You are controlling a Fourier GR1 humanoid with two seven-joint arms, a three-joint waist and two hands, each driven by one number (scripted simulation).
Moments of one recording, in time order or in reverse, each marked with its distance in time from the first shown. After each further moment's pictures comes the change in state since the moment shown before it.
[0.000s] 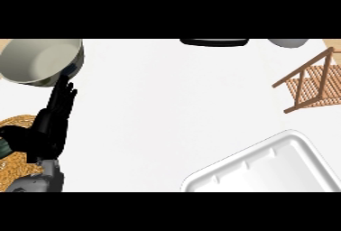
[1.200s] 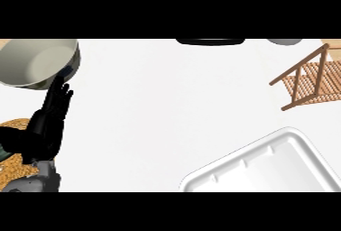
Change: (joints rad) left arm 0.008 0.008 0.027 0.006 0.019 -0.015 -0.013; right arm 0.287 -0.323 -0.215 0.120 -0.201 0.259 0.096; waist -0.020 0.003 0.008
